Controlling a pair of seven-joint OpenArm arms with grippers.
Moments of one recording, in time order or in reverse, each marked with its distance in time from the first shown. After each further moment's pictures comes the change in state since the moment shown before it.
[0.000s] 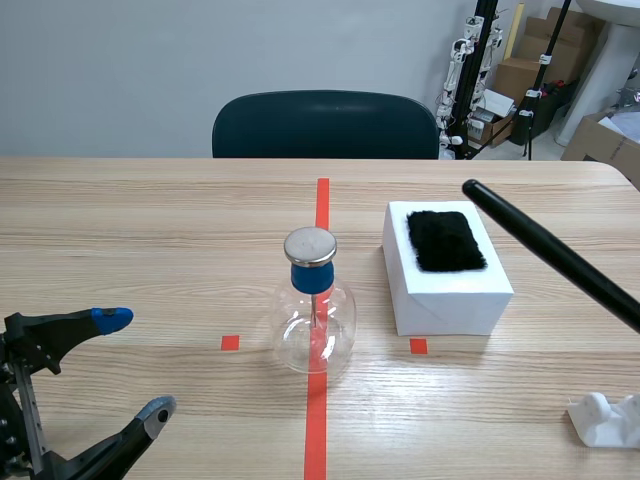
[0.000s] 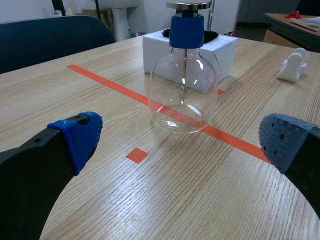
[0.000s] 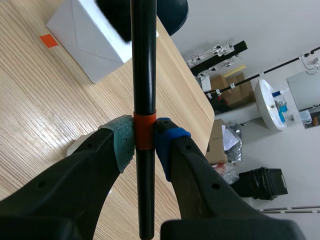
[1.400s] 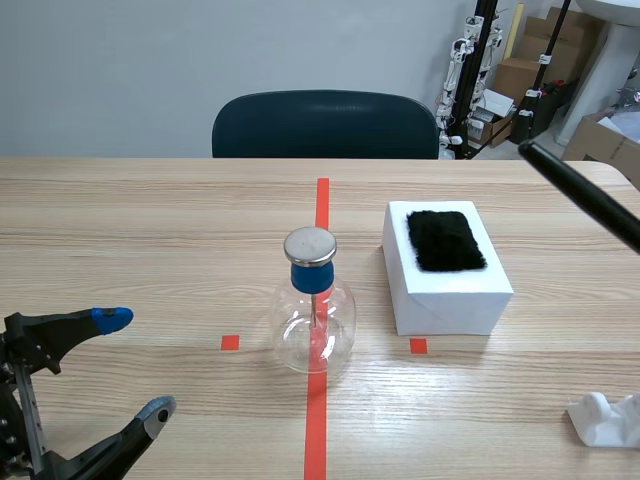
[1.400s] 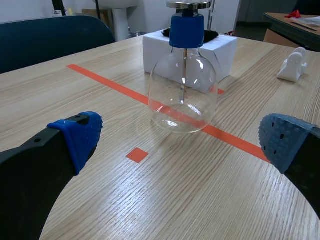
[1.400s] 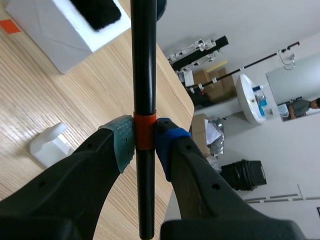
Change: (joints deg) left arm 0.0 0.0 0.0 0.0 0.0 0.0 0.0; right arm 0.7 1.5 4.2 0.0 3.2 -1.1 -1.4
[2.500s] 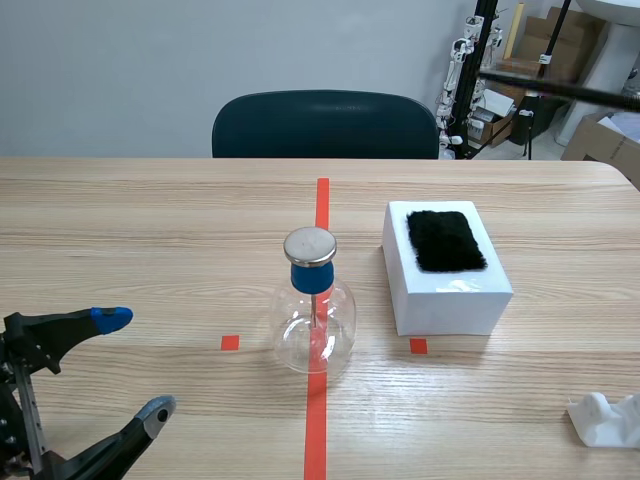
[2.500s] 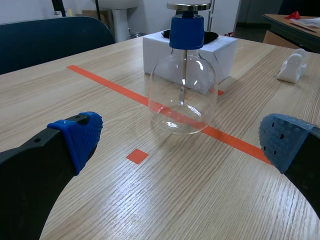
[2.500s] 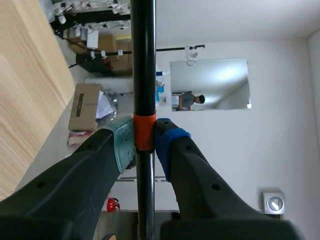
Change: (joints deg) left arm 0.0 0.0 0.0 0.0 0.0 0.0 -0.2; right arm 45.3 15.8 -11.1 -13.8 -25.6 2.2 -31.0
